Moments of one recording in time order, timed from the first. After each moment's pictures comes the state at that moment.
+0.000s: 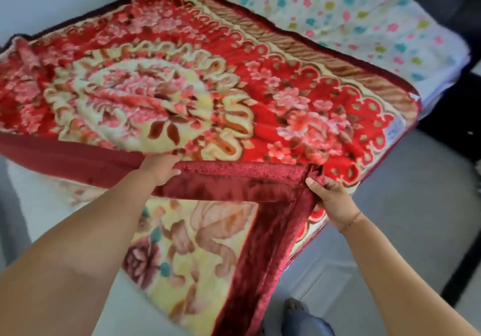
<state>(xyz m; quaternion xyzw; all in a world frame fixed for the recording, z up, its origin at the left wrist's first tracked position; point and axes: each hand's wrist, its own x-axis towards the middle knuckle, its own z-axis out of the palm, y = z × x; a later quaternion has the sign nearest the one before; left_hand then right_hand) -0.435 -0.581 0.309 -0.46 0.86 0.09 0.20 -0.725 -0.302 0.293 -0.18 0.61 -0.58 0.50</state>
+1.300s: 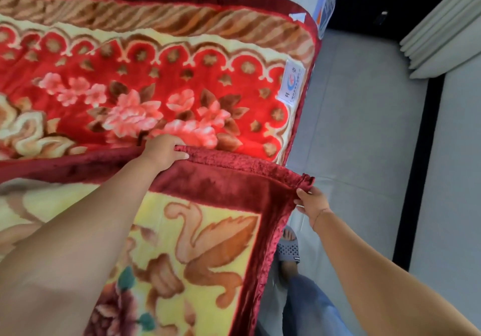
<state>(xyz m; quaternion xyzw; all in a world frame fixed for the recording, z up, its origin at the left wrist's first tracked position) -0.922 -0.602 0.139 -0.29 0.91 0.19 0.24 -0.986 -0.245 0.055 0.31 0.70 -0.50 0.41</state>
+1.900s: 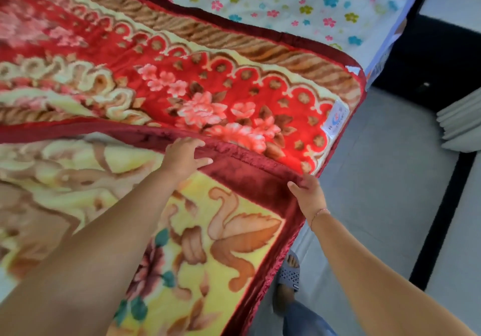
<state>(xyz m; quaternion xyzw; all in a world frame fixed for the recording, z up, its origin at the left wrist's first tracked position) -0.819 -0.593 0.214 -0.37 0.91 0.18 0.10 -0.963 -0.319 0.148 0.02 0.80 -0.46 0.37</state>
